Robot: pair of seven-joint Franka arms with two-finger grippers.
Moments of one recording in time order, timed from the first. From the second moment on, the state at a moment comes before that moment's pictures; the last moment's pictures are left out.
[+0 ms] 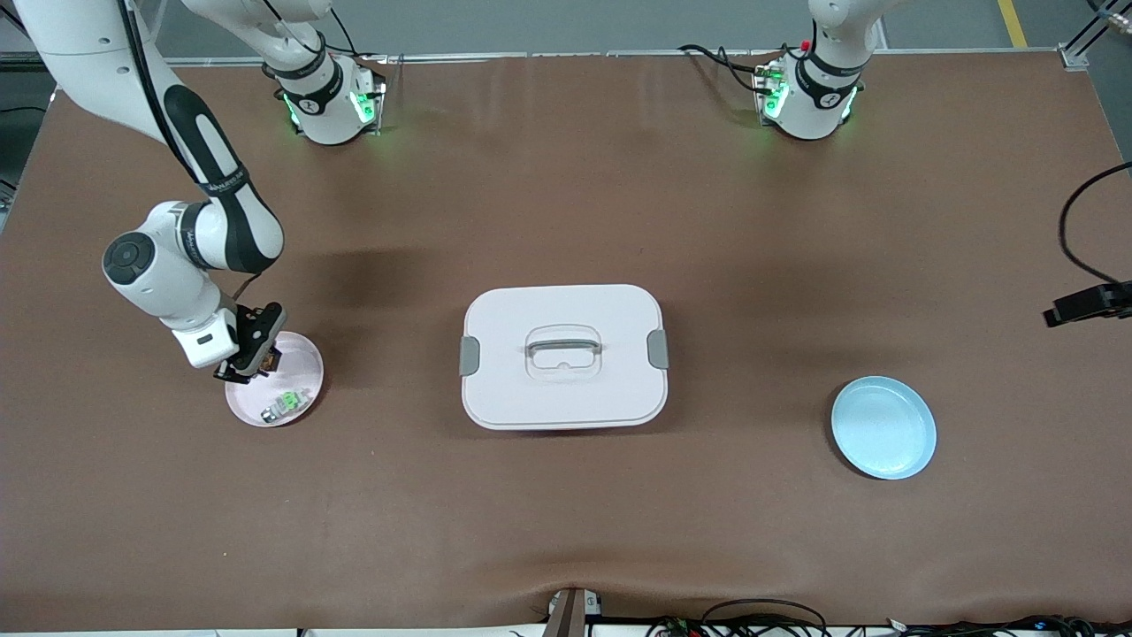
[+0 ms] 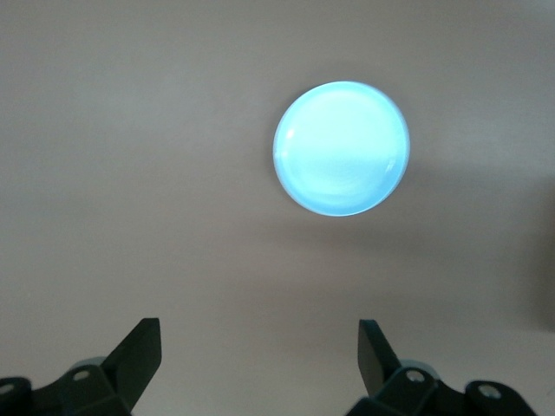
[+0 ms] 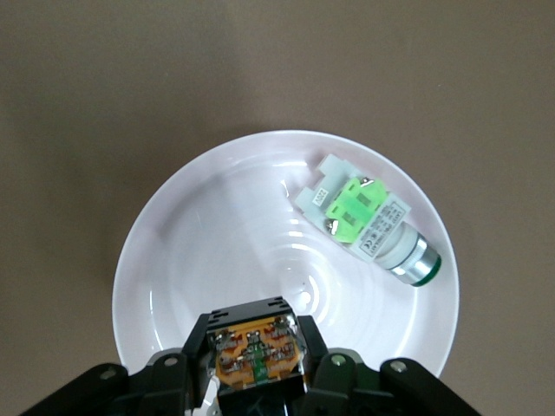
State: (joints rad) left arm 0.33 0.27 -0.24 -1.44 0.07 1.67 0.03; right arm -0.05 0.39 0.00 -2.23 0.06 2.75 -1.37
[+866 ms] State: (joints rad) left arm 0.10 0.09 -0.05 -1.48 -0.04 1.55 0.02; right arm -0.06 0.45 0.00 -2.23 0.13 2.76 -1.37
